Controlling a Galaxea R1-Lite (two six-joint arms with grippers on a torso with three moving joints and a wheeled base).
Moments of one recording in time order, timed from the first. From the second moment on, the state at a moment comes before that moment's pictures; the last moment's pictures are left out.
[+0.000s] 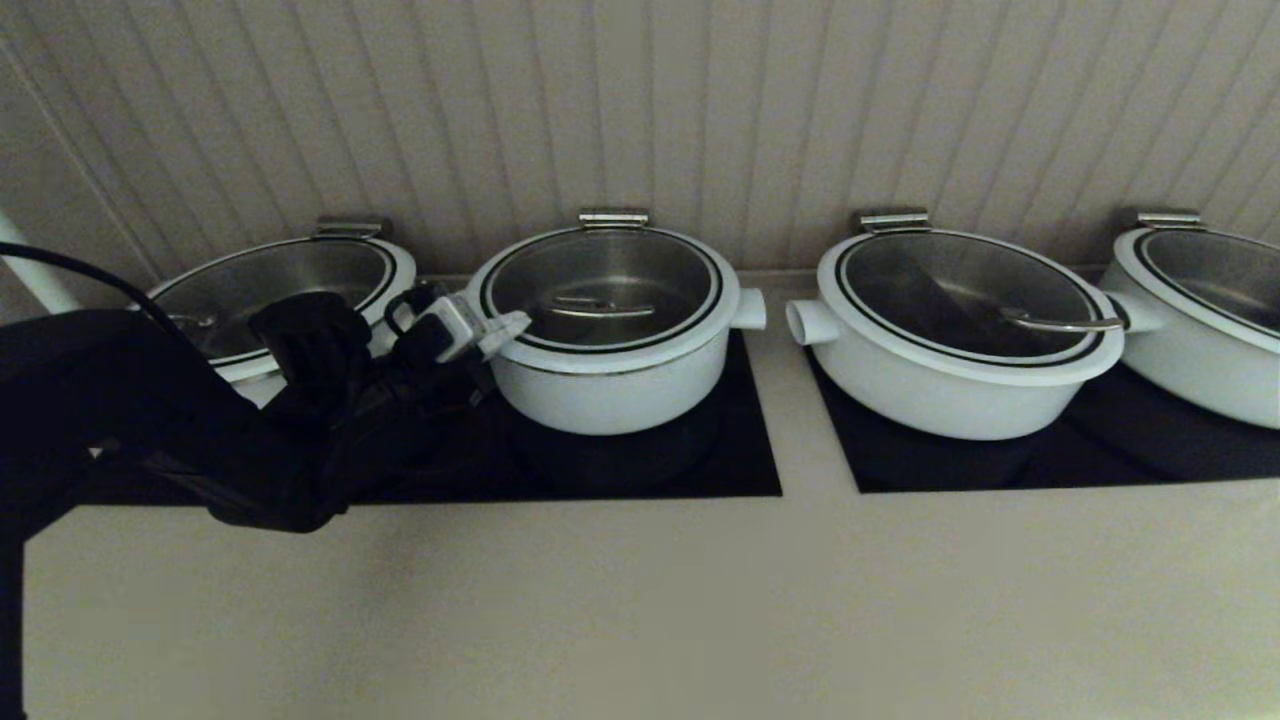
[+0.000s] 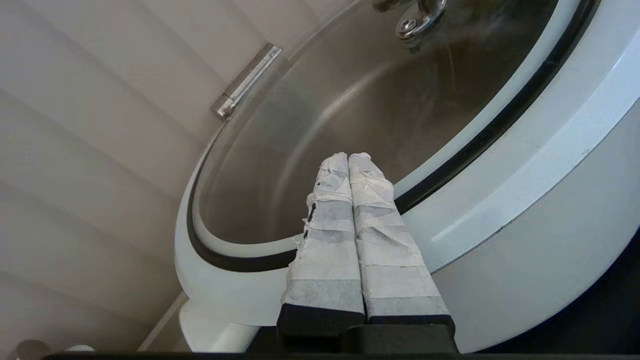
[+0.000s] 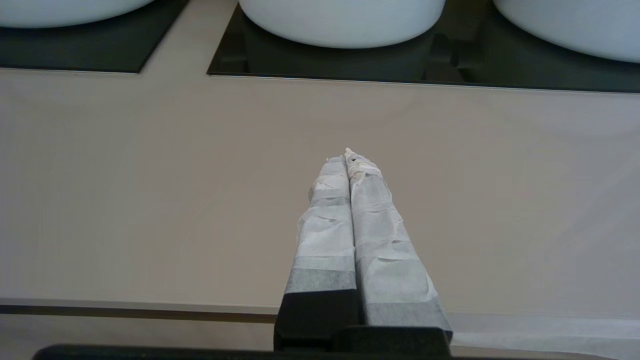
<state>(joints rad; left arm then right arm) -0.13 2.14 -0.95 -1.32 -0.57 0.66 -0.01 0.00 0.00 0.00 0.02 -0.05</state>
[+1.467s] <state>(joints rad) -0.10 2.07 -0.83 -1.33 -0.57 0.66 -0.01 0.00 0.00 0.00 0.02 -0.05</state>
